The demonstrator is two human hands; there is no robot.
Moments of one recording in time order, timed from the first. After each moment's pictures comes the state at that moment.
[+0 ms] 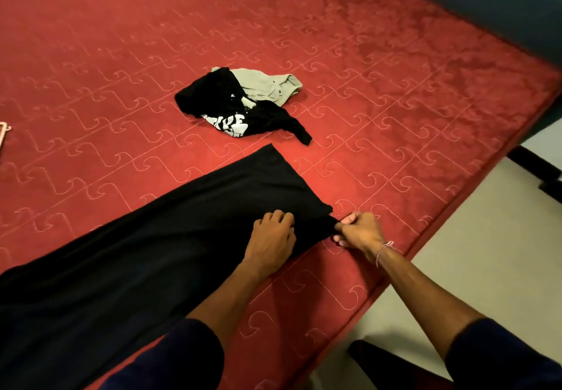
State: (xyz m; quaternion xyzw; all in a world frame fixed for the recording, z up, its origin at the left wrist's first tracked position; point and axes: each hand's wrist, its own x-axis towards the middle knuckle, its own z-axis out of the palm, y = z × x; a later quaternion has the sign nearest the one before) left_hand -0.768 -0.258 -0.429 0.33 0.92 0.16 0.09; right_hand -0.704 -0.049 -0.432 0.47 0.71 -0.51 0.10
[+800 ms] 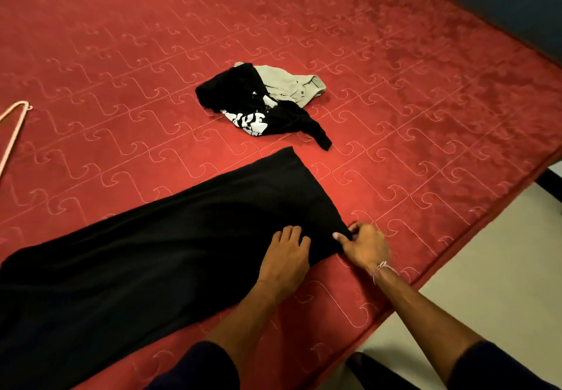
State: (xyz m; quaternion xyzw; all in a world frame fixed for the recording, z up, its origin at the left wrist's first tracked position) left_hand -0.747 -0.257 -0.449 0.36 0.92 0.07 0.12; right_hand -0.713 -0.063 -0.447 0.41 0.86 -0.29 0.11
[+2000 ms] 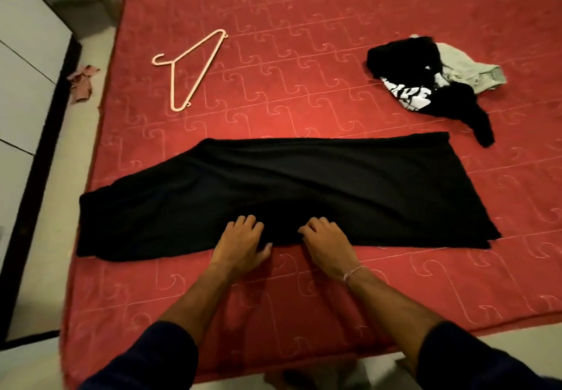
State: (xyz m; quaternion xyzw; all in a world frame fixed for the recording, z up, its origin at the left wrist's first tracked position) left_hand -0.666 -0.597 -0.431 0.12 0.98 -0.03 0.13; right_hand -0.689 -0.369 -0.467 -0.28 0.95 -0.12 0.06
